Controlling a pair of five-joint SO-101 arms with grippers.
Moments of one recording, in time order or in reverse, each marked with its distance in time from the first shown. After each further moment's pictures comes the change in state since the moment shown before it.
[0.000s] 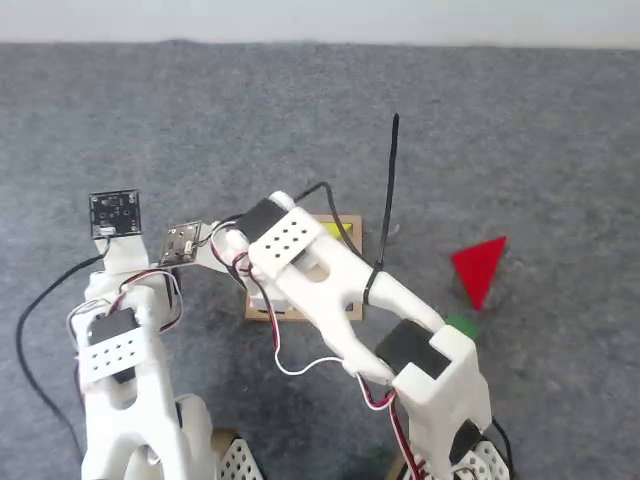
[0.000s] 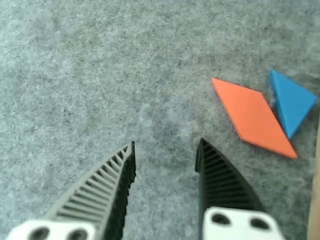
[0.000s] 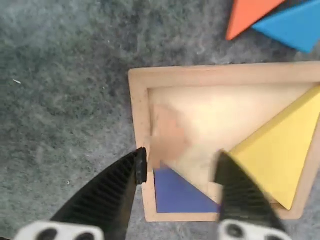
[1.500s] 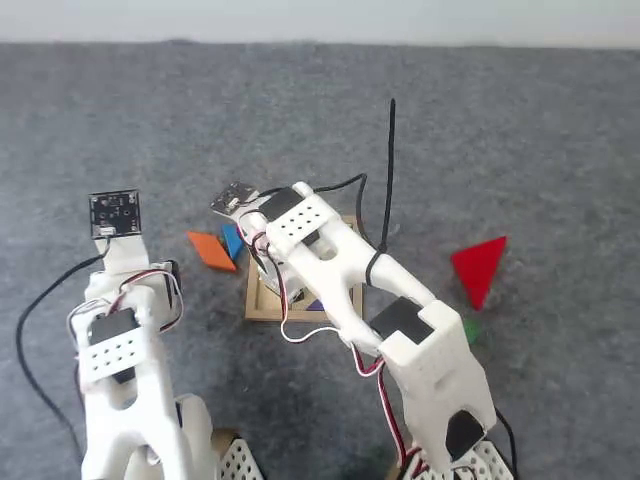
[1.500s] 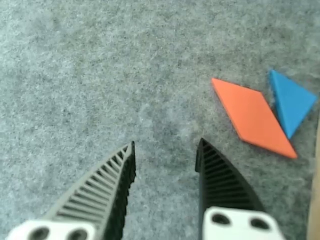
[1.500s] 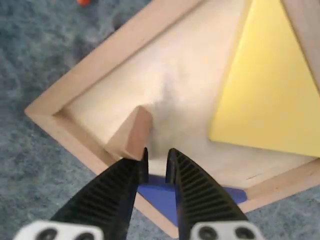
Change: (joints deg) left arm 0.0 0.0 0.0 0.0 0.0; right arm 6.4 9.7 -2.4 -2.5 -26.7
